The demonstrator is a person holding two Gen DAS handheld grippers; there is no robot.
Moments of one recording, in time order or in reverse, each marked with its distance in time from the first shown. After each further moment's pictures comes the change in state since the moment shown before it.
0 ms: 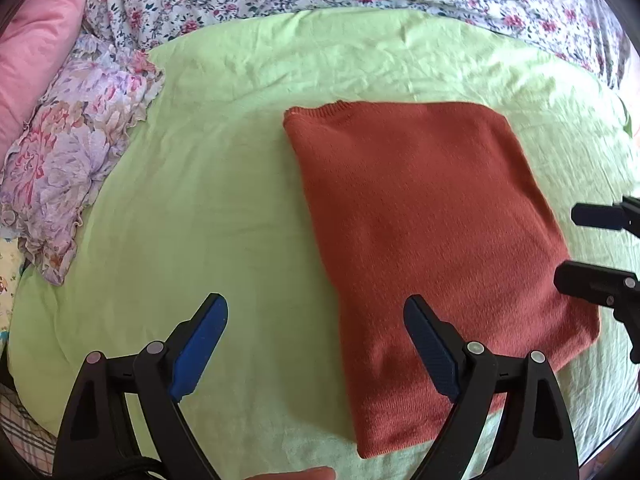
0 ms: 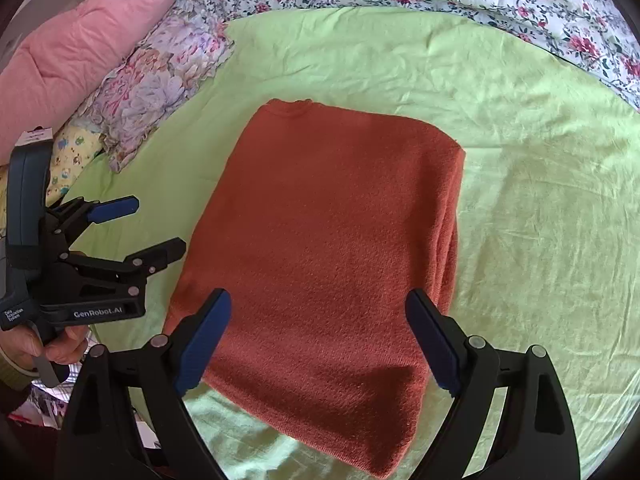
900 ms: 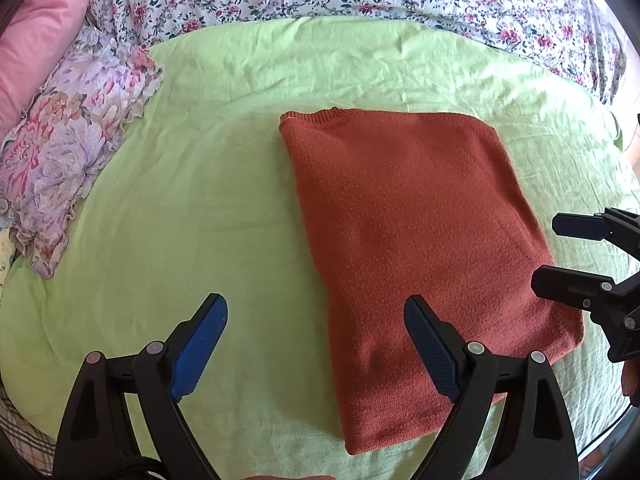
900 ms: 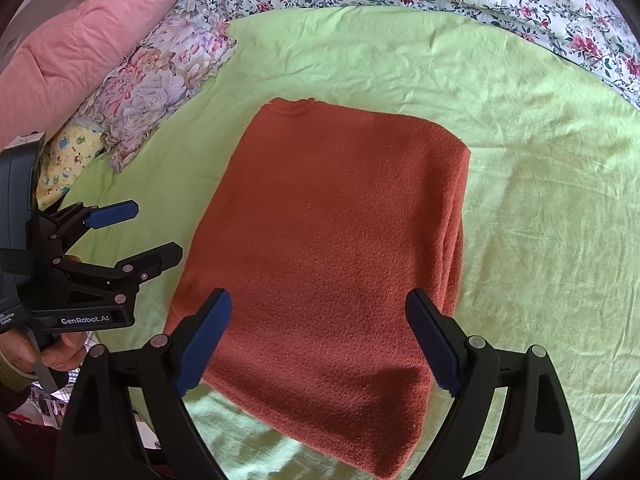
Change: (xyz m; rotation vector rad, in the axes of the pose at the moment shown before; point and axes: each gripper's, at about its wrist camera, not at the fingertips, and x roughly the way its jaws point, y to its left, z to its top) left arm -0.007 0.003 -0.002 -0.038 -0.027 -0.055; right arm 0.004 0.004 -0.002 0.011 -0.008 0.000
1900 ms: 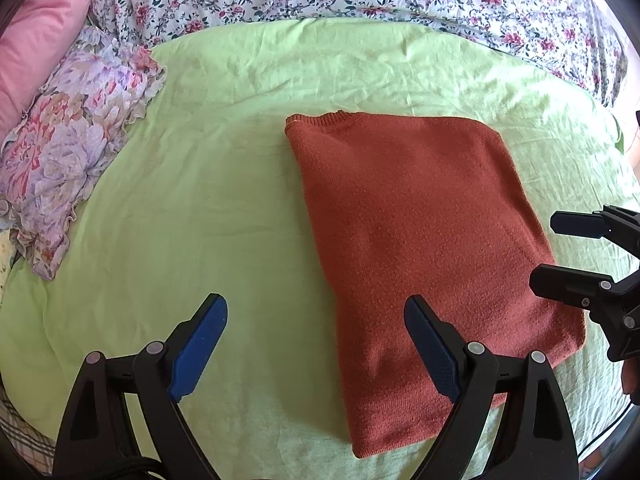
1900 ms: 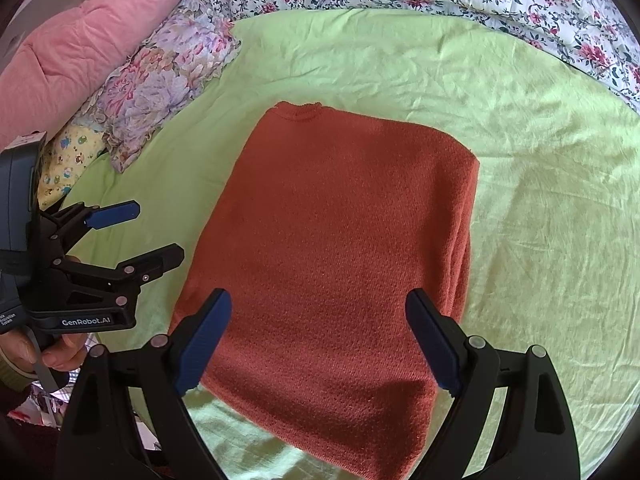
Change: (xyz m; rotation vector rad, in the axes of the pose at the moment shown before) left arm 0.000 0.004 0.002 -0.011 -0.002 0.007; right arm 0.003 0.005 0.007 -0.009 0.001 0.004
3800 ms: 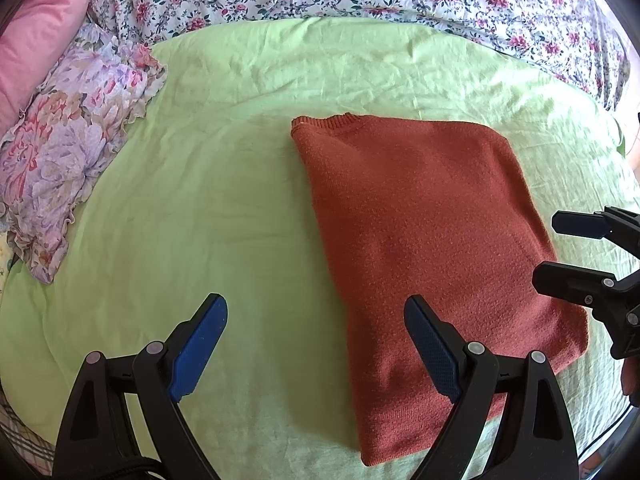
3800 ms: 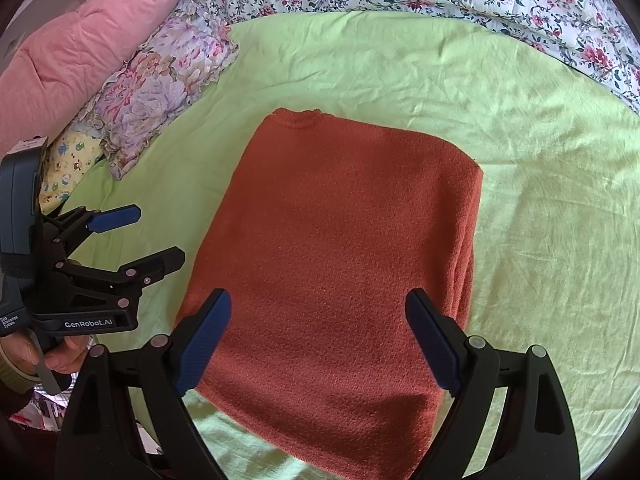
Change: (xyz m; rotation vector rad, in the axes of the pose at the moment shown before) left arm 0.005 0.006 0.006 -0.015 0.004 -0.001; right arm 0.006 -0.003 0.015 -0.002 -0.004 0.007
